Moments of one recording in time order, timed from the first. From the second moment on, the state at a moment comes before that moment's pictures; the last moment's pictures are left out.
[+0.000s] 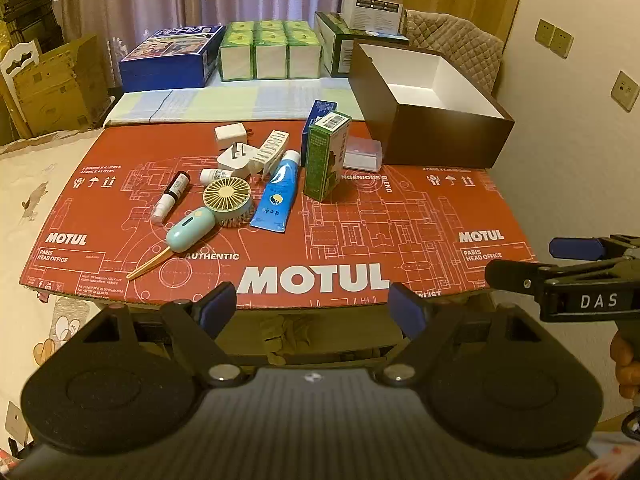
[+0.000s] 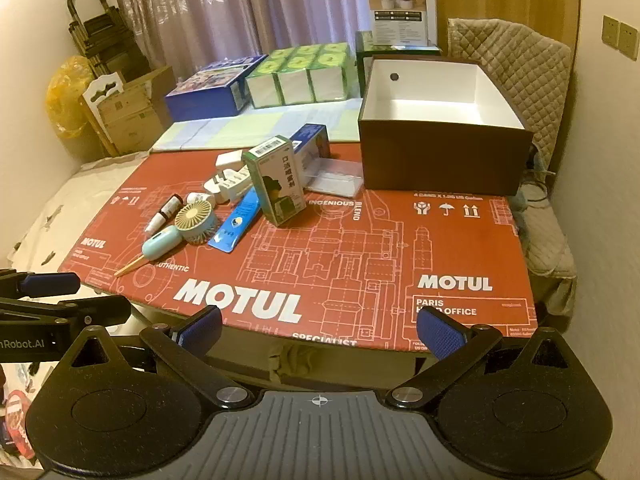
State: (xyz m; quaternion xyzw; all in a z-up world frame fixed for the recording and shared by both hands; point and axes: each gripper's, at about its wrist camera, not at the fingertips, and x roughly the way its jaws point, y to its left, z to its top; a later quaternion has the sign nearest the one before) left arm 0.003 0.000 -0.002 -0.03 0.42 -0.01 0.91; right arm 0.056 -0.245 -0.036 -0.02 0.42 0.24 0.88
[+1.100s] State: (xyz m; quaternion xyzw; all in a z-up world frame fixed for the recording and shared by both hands) left arm 0.006 -0.013 -0.003 -0.04 0.42 0.01 0.91; right arm 0.066 -0.250 -0.037 -0.02 0.42 0.26 0.87
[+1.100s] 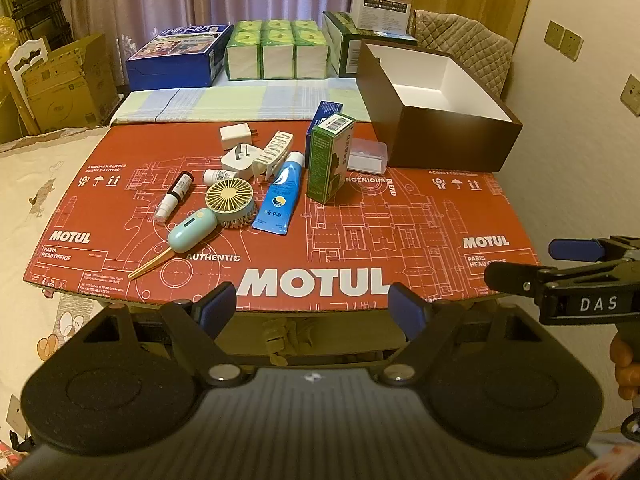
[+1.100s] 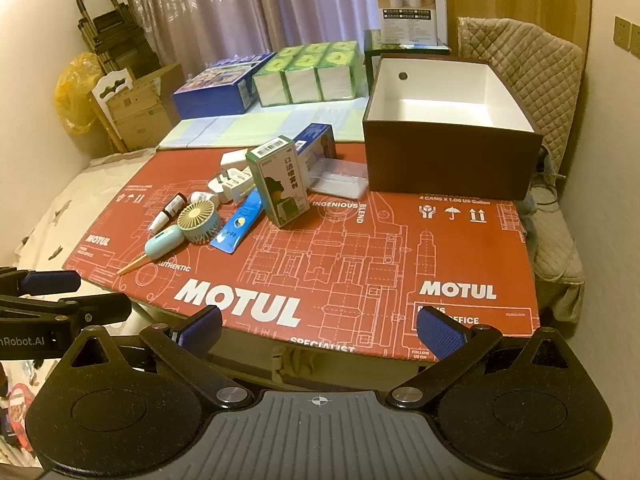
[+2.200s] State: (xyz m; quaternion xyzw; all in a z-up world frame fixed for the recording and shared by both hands) left arm 0.016 -0.028 -0.004 -0.04 0.43 0.04 0.90; right arm 0.086 -0.259 -0.042 -0.03 0.43 0.29 0.86
